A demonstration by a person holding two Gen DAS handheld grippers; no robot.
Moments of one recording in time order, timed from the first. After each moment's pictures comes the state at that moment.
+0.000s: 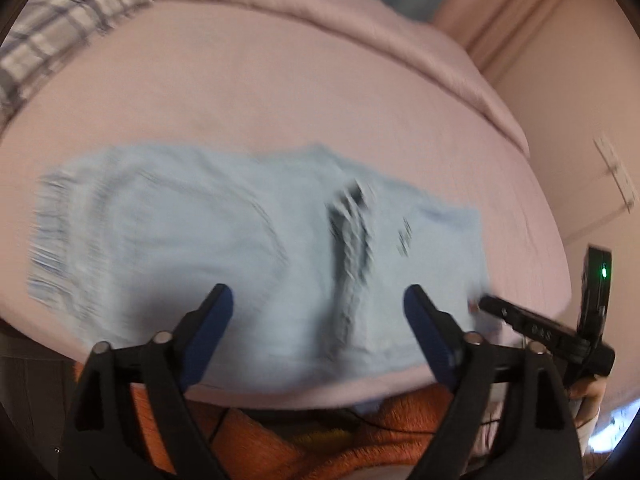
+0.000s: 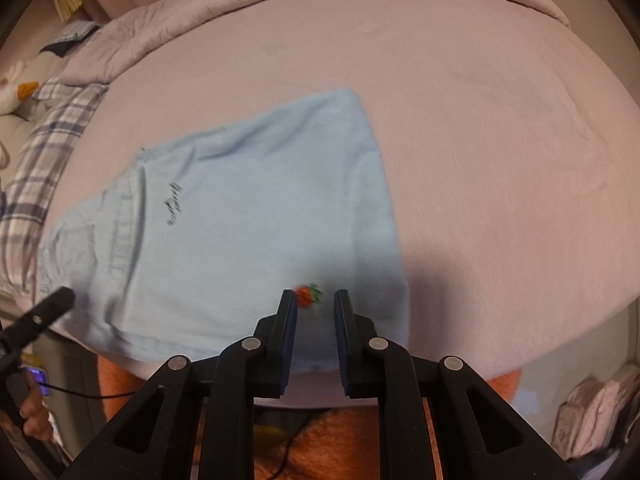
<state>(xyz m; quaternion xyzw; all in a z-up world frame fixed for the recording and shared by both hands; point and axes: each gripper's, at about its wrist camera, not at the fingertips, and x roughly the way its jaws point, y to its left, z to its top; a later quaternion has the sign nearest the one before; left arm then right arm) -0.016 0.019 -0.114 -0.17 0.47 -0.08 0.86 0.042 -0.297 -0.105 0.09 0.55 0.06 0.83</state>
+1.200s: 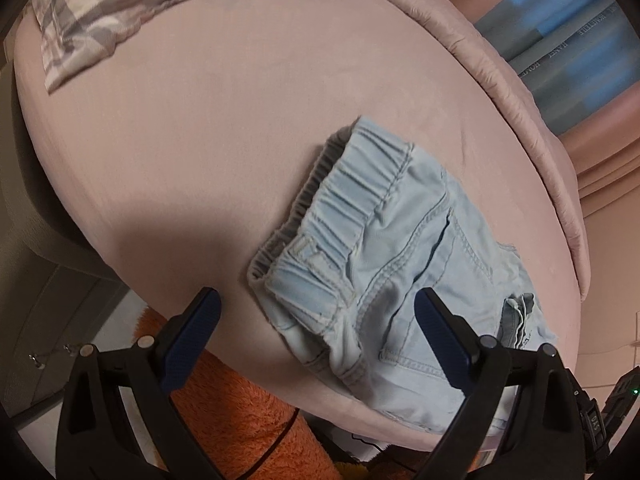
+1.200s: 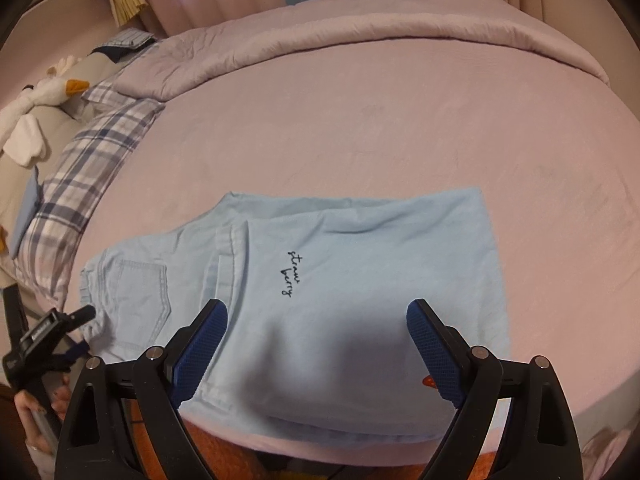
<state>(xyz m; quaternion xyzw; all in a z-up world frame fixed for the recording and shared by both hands) -0.052 0.161 -0.168 -0.33 0.47 0.12 0.81 0.061 -0.233 -0.074 0.08 0.47 0.12 0.87</state>
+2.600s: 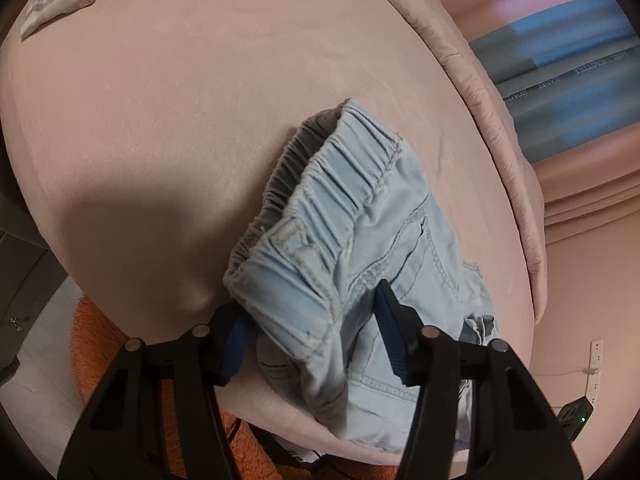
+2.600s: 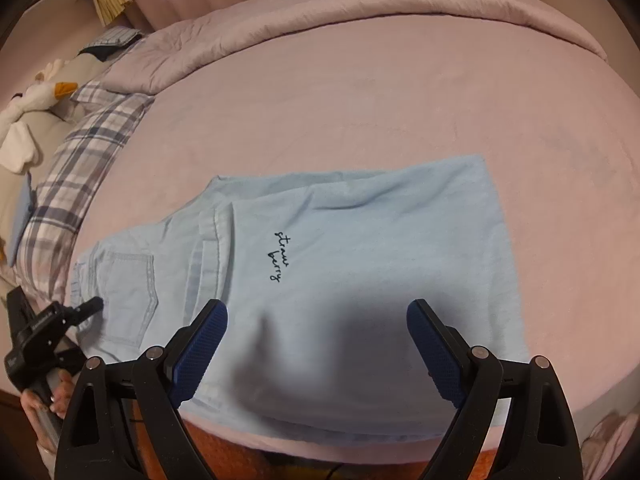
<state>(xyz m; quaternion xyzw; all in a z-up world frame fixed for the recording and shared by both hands) -0.050 0.165 -0.178 -0.42 0.45 0.08 0.79 0.062 -0.234 -0.089 0.10 0.50 0.11 0.85</state>
